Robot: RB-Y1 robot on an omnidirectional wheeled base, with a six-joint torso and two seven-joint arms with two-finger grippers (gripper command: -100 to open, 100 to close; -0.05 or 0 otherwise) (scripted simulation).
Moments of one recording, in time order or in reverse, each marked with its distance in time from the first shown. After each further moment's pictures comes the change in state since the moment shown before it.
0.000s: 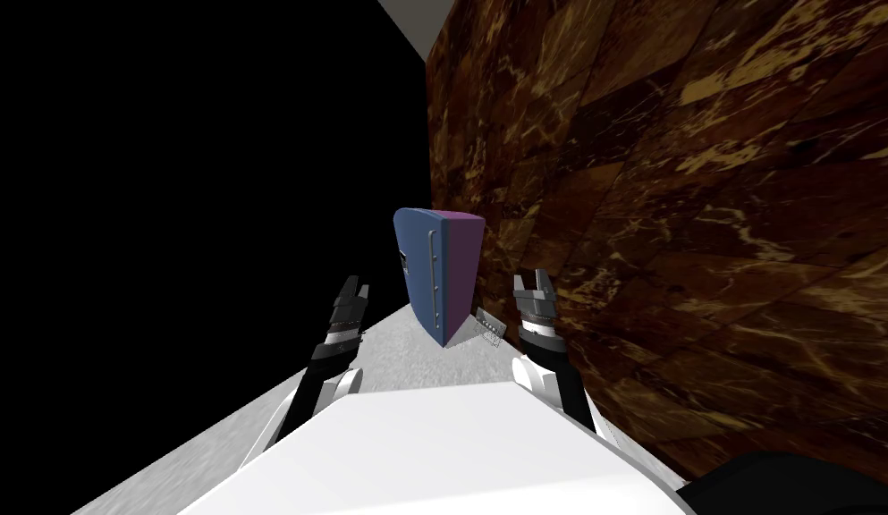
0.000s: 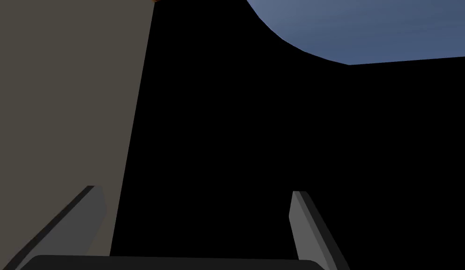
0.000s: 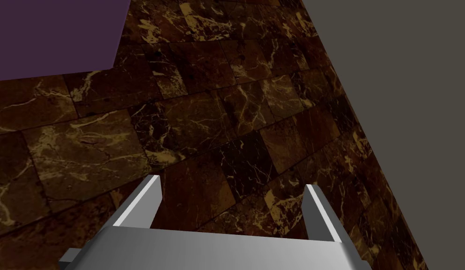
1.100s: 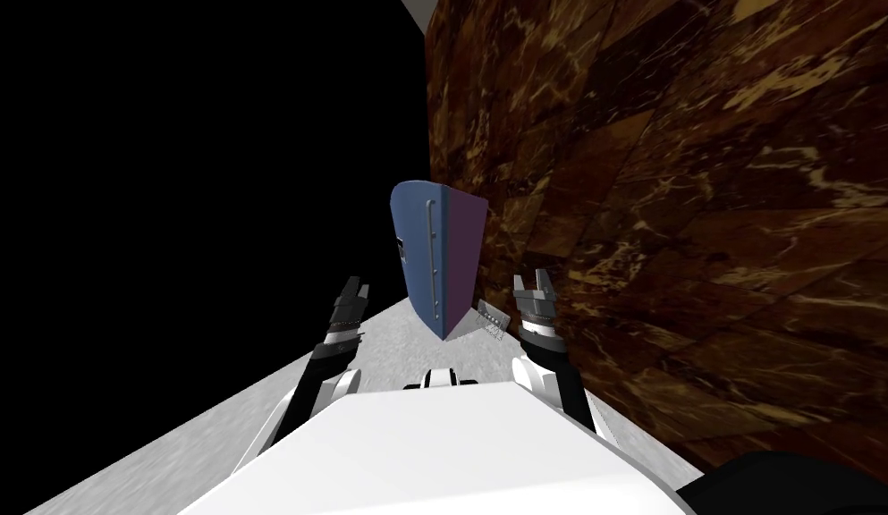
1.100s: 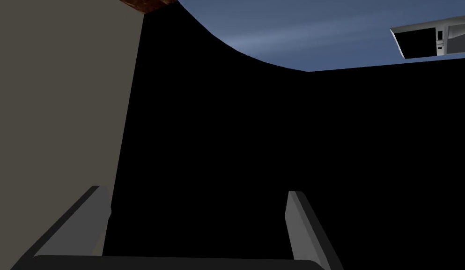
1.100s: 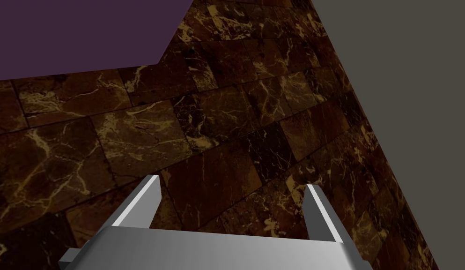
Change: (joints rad) left arm 0.000 0.024 0.003 -0.001 -0.002 0.006 -0.002; right arm 0.000 0.000 0.000 0.000 0.000 0.000 0.000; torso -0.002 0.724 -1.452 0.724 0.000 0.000
